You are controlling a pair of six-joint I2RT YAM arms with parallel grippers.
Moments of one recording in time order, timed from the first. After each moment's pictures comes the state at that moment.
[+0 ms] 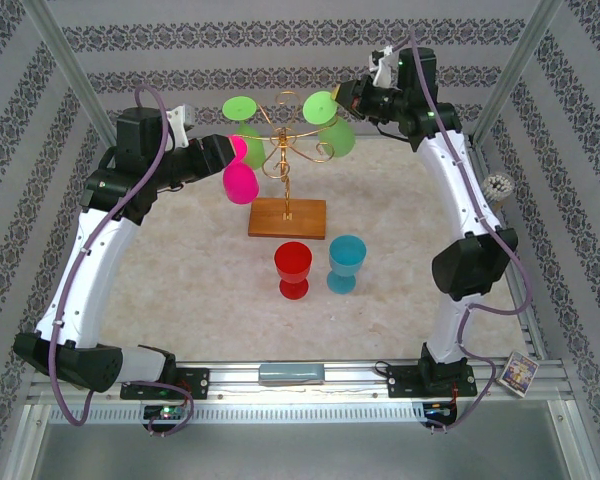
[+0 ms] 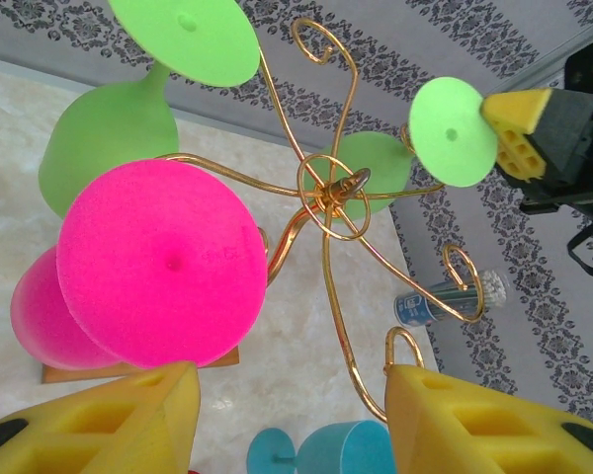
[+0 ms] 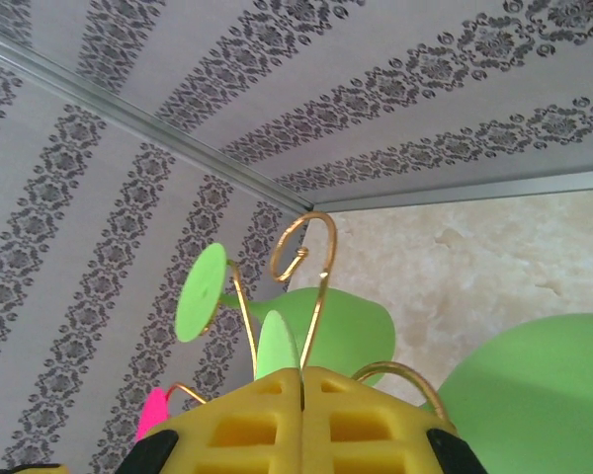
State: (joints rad) left arm -0.21 1.34 1.65 -0.80 0.37 -0.58; right arm 0.20 1.92 2.15 -0.58 -0.68 0.72
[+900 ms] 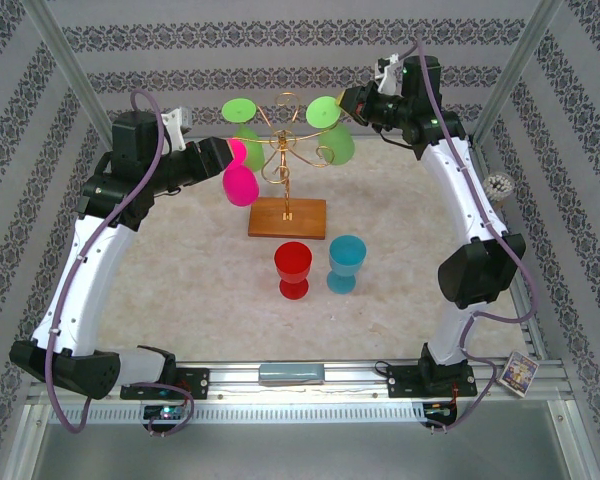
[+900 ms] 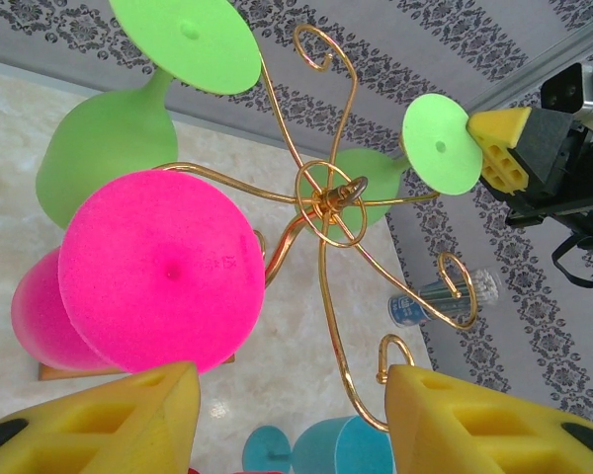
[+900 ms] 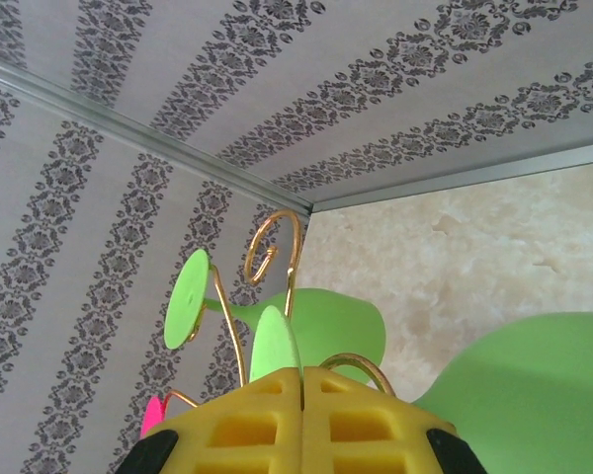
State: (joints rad) left arm -0.21 1.30 1.63 -0.79 0.38 -0.58; right arm 0.18 1.86 2.01 -0.52 -0.68 0.78
